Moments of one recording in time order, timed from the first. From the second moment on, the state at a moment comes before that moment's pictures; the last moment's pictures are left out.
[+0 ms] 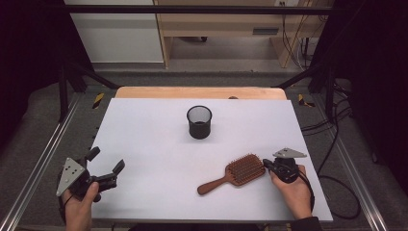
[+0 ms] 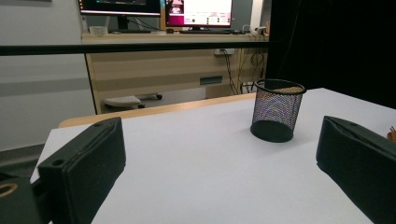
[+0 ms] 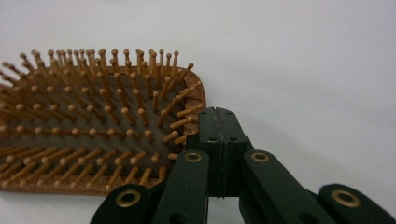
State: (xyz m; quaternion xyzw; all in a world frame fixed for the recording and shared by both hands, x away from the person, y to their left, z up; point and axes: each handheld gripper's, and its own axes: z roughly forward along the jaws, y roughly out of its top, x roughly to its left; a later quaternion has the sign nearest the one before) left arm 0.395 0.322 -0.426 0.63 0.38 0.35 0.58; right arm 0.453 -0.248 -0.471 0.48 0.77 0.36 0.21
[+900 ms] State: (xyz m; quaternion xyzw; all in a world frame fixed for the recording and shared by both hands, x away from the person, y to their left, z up) left arm 0.396 0.320 -0.428 0.63 0.38 0.35 0.58; right arm 0.441 -0.177 -0.468 0.42 0.81 0.36 0.18
